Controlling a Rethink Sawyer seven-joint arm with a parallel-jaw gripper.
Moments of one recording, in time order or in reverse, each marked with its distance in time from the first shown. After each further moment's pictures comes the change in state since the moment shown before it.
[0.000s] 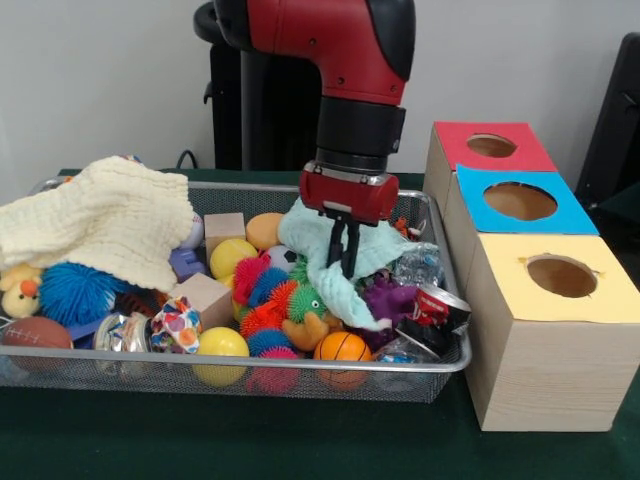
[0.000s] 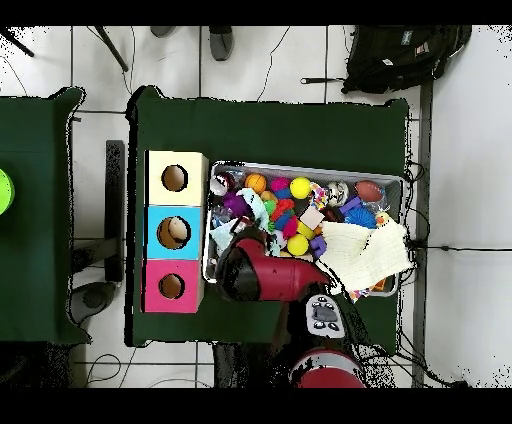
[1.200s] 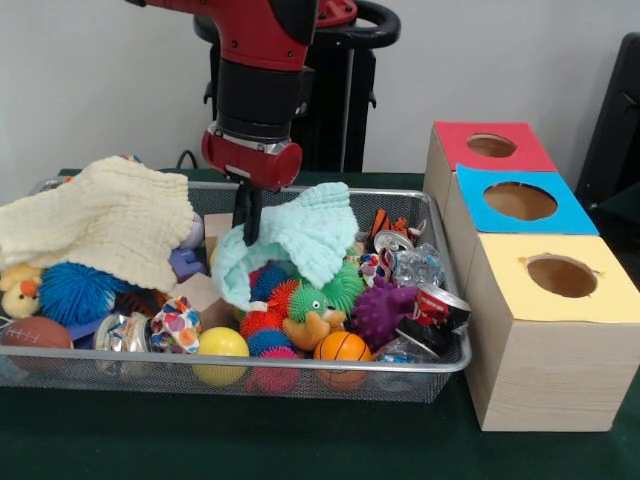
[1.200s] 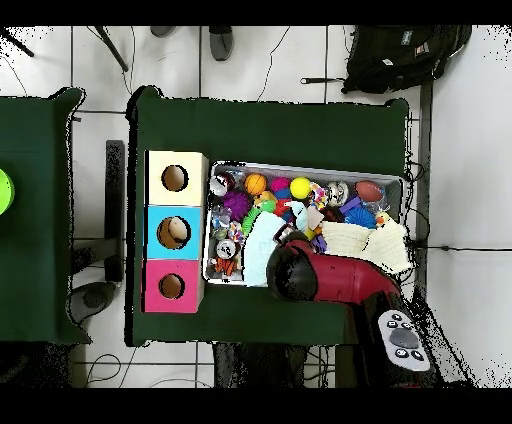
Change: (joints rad) arm -0.222 -0.120 0.076 -0.021 -0.187 0.283 0.000
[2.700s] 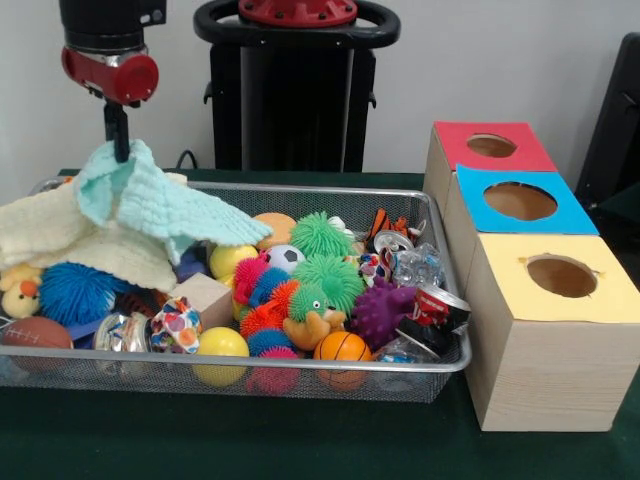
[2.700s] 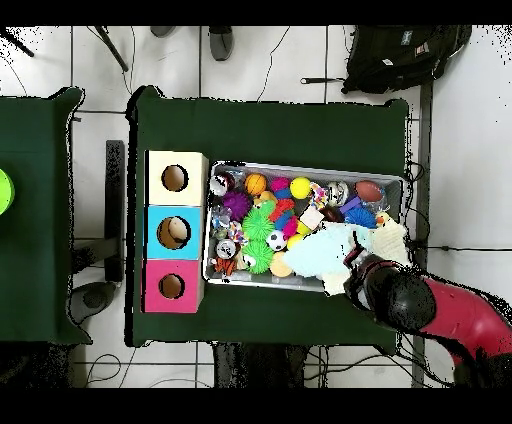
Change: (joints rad) arm -0.510 -0.231 0.316 0.092 -0.099 0.352 -0.110
